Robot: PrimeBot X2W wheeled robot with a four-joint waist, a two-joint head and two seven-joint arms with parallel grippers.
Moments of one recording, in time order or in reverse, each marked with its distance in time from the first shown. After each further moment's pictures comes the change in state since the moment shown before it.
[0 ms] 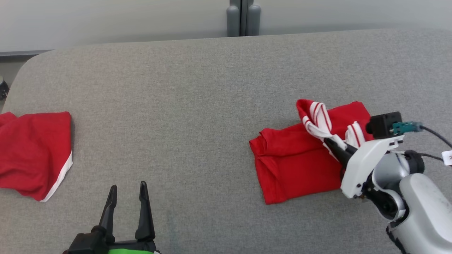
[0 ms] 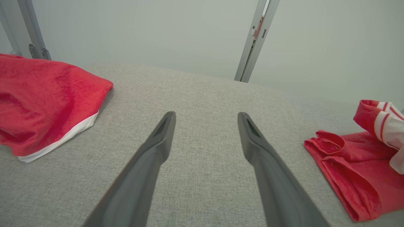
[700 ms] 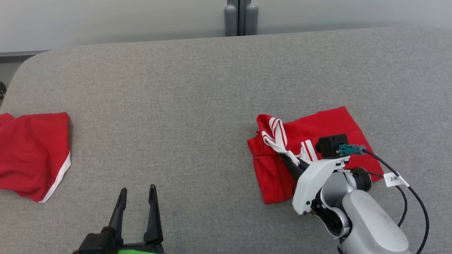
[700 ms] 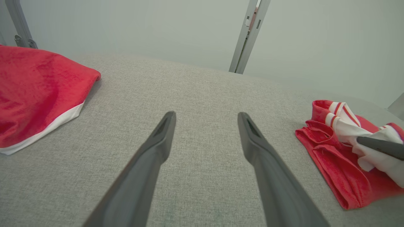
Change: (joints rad) left arm -0.005 0.000 -0.034 0.031 -0.005 0.004 0.000; right arm -0.007 0.250 0.073 0.176 -0.138 0.000 -0.177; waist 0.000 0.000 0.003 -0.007
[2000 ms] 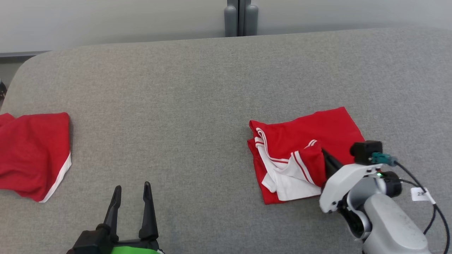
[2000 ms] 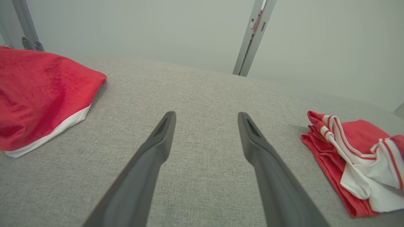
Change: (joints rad) left arm -0.015 0.000 0.018 0.012 -0.004 0.001 0.000; right arm -0.015 -0.087 -0.064 0.172 -0.048 0.000 -0.238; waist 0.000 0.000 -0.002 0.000
